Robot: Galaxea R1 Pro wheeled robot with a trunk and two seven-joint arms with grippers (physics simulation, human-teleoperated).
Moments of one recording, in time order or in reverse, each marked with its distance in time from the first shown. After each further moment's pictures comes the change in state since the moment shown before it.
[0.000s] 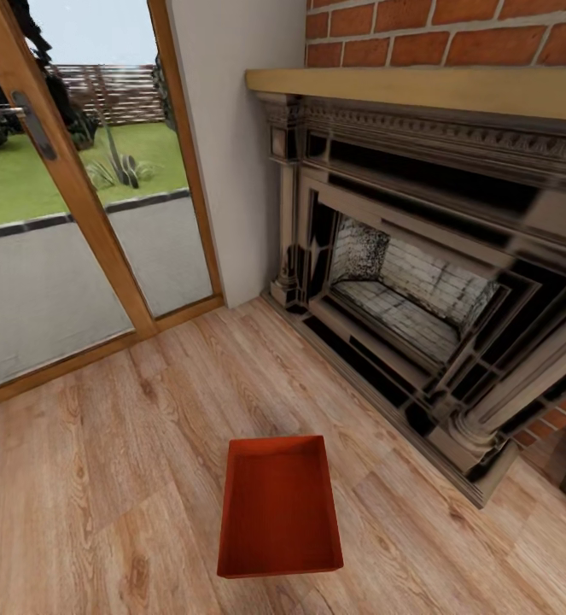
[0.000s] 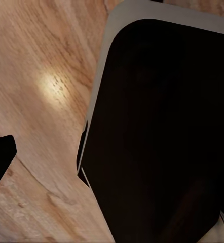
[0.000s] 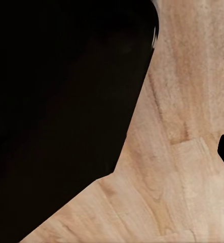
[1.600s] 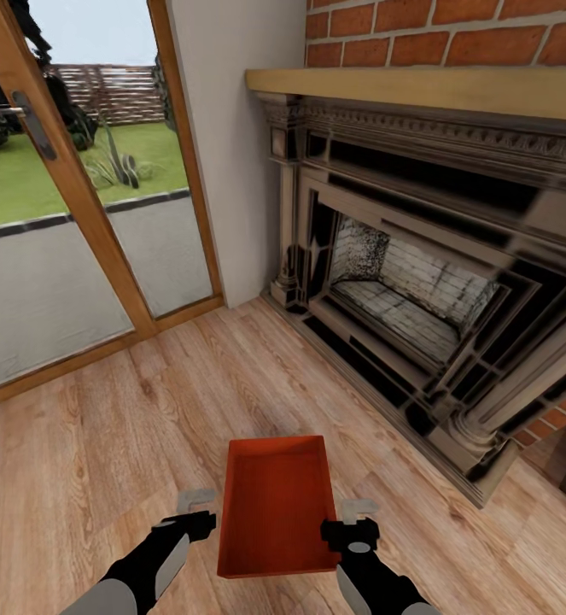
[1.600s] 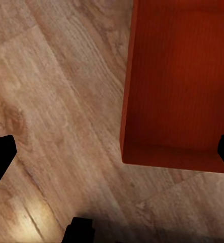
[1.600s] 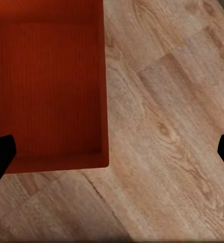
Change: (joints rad) left arm -0.339 -0.073 0.007 -0.362 -0.143 0.192 0.120; right arm -0.364 0.144 -0.039 -0.383 -0.097 0.169 -0.211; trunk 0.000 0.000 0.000
